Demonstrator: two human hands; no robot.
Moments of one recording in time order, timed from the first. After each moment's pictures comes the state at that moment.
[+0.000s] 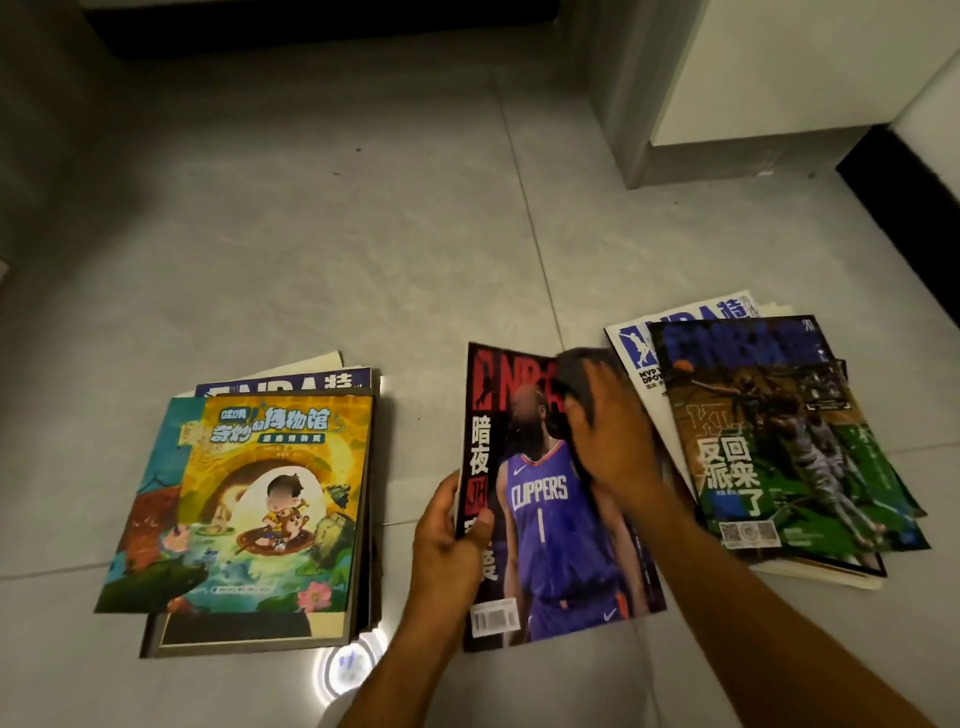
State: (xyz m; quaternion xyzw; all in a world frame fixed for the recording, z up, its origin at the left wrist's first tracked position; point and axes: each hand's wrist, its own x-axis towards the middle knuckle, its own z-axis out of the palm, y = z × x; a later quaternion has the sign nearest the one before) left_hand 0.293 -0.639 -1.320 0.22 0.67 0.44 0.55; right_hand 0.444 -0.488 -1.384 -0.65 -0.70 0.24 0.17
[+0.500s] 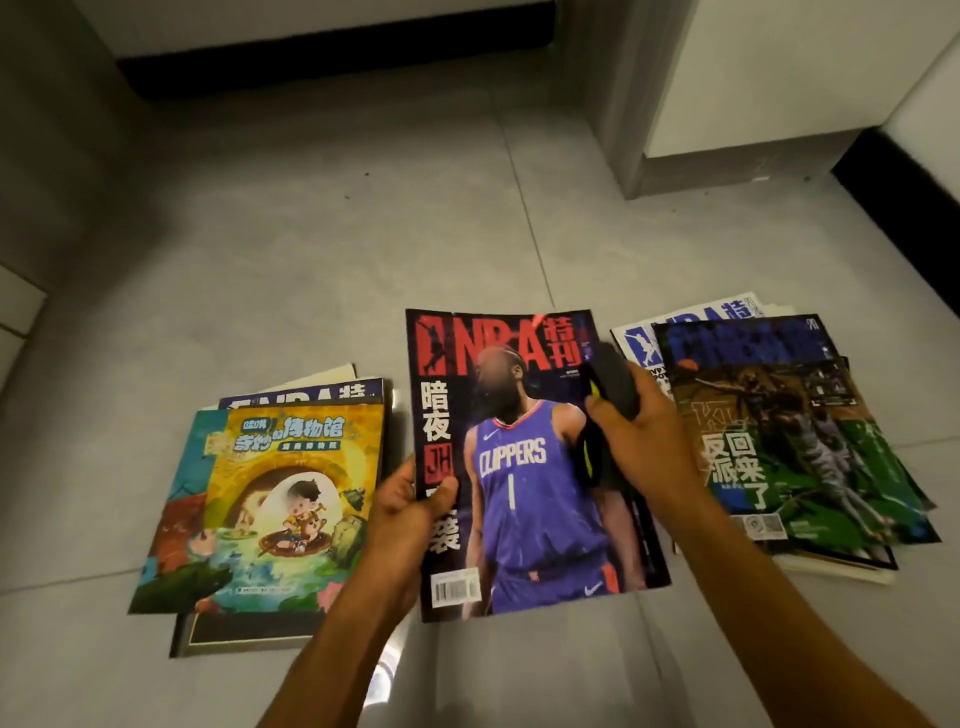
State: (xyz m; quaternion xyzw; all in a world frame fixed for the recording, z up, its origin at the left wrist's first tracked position) left_hand 0.252 -0.624 -1.278 0.18 0.66 0.48 0.55; right_hand 0.451 -0.518 -1.298 -0.62 -0.55 0.44 0.34
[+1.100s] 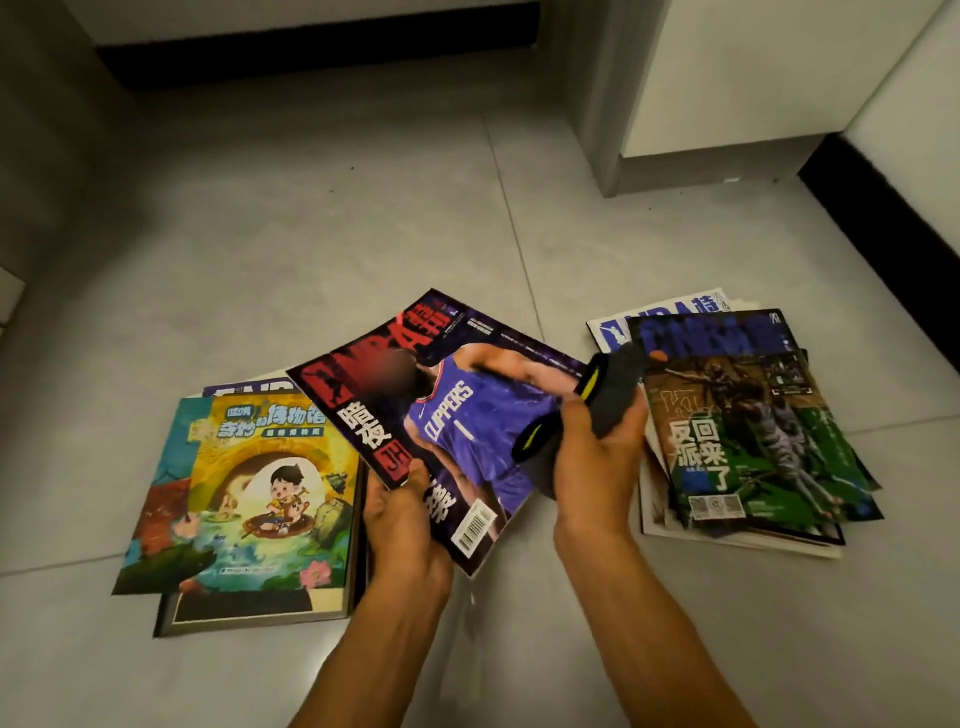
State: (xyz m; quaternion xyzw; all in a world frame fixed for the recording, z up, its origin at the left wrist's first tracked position) left_hand 0.293 -0.624 -1.288 -0.07 0.59 0.65 0.48; right_hand 0.405 -0.576 -1.267 -0.63 -0.27 0.50 0.54
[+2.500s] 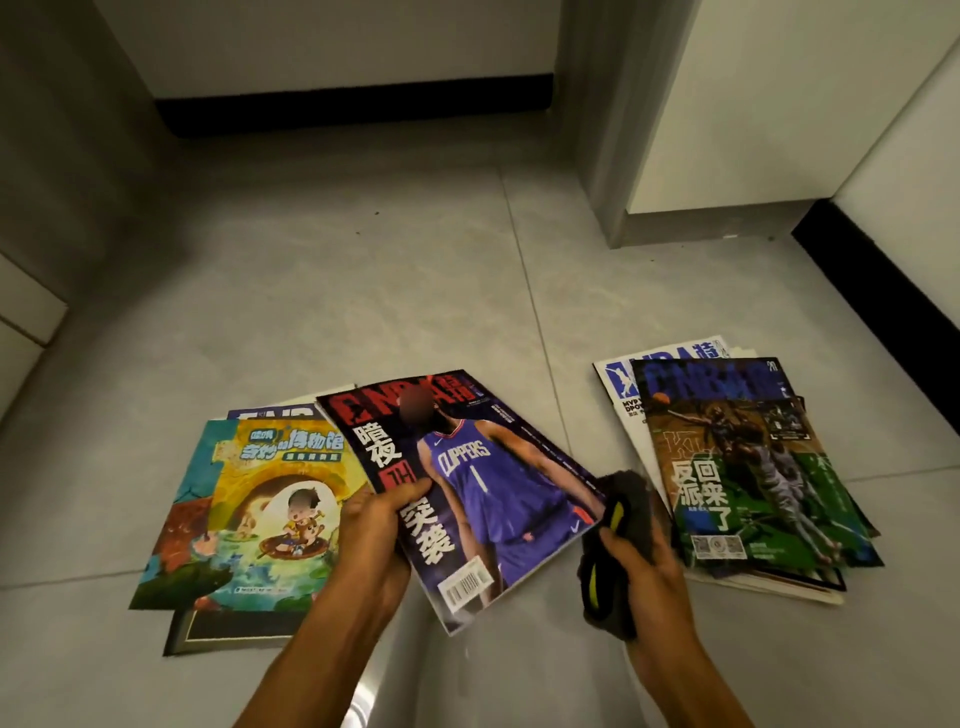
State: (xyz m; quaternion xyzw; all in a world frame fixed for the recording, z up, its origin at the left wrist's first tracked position) left_hand 0.247 -0.631 -1.264 0.04 0.62 0.56 0.54; right_hand 0.472 -0.631 -1.309 -0.64 -0.18 0.61 0.43
